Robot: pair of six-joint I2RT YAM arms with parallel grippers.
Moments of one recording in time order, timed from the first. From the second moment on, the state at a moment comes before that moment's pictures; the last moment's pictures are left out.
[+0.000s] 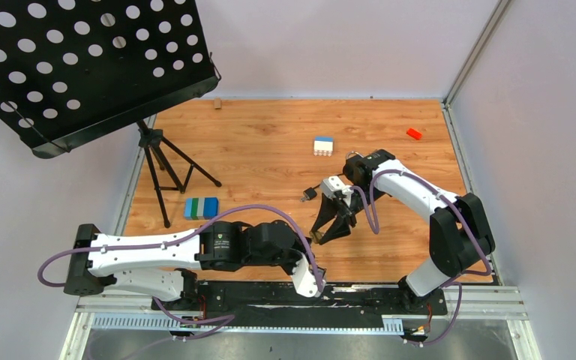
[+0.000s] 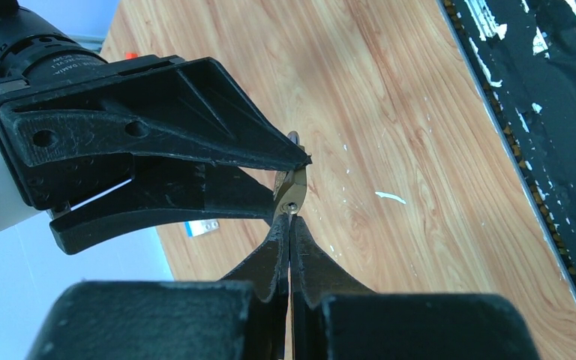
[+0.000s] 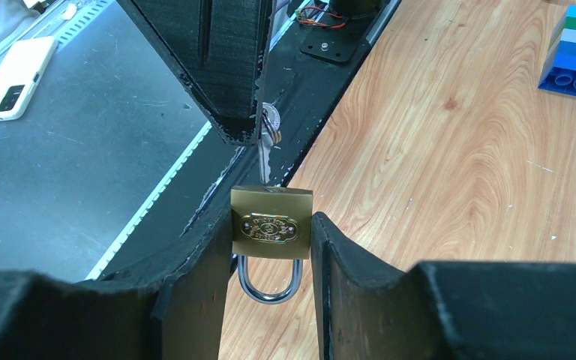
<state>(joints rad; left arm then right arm) -1.45 1.13 0.99 -0.50 -0.10 0.94 0.52 1.58 1.15 -1.39 -1.35 -1.70</state>
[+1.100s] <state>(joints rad) -1.49 1.18 0.97 -0.48 -0.16 1.03 0.54 1.58 1.15 -1.39 -1.30 -1.70</state>
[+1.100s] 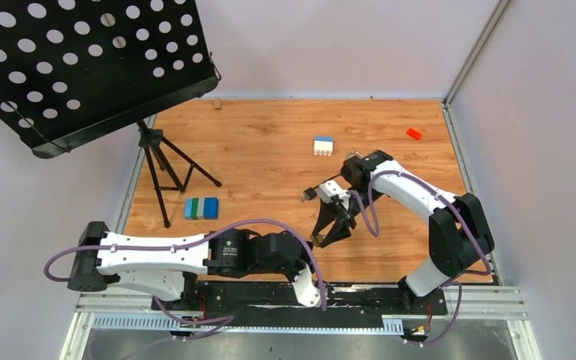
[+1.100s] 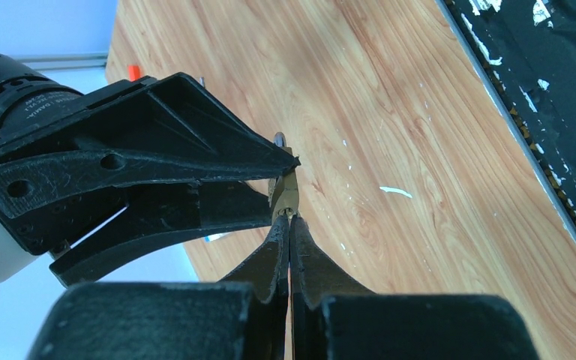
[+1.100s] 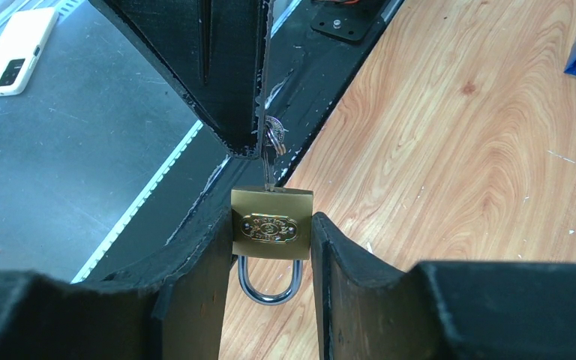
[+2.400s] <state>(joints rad) -1.51 1.21 0.88 -0.42 -0.30 1.05 0.58 1.59 1.14 -1.27 -1.23 -1.47</state>
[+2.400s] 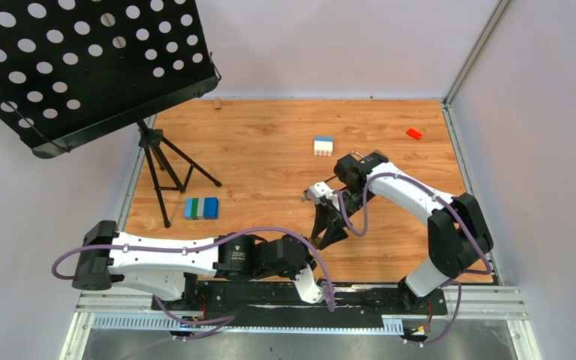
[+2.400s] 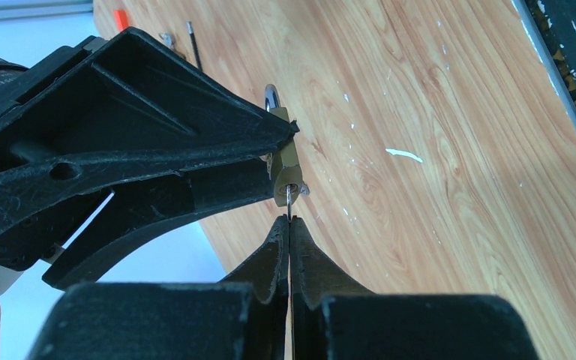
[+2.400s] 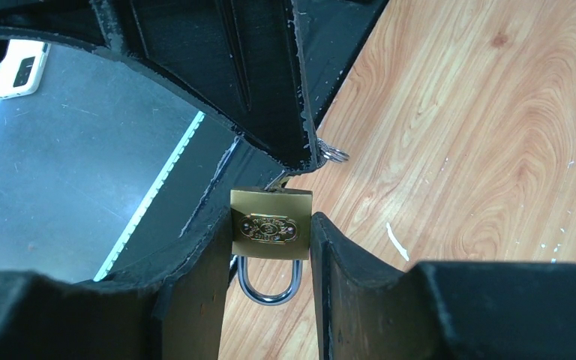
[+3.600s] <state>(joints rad) -1.52 1.25 0.87 -0.30 -0.34 1.01 0.53 1.54 1.10 -1.08 -1.19 -1.31</state>
